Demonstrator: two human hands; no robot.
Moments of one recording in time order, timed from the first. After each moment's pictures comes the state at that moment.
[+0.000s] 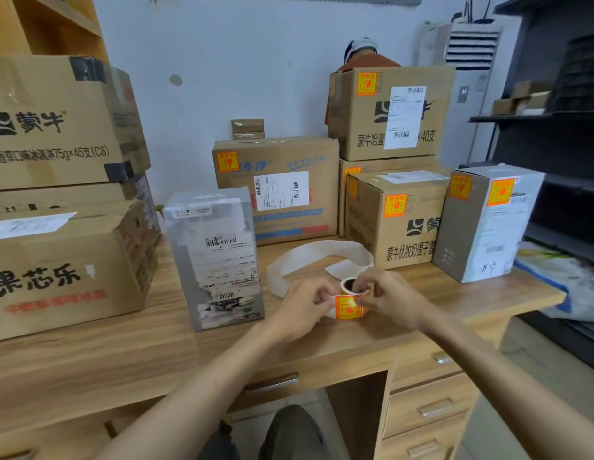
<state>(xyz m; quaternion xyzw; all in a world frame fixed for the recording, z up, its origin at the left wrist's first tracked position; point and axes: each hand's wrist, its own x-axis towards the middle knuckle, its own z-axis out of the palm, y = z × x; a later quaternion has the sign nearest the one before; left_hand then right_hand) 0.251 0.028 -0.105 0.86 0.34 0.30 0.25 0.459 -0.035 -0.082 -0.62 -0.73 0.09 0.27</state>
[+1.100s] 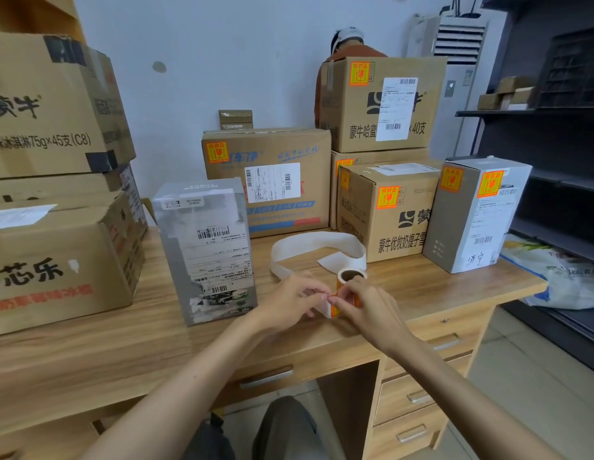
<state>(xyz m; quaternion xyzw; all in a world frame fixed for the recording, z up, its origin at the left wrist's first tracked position) 0.238 0.029 -0.103 0.83 0.28 0.27 0.39 0.409 -0.061 -0.112 -0.67 -0.65 0.03 0.34</state>
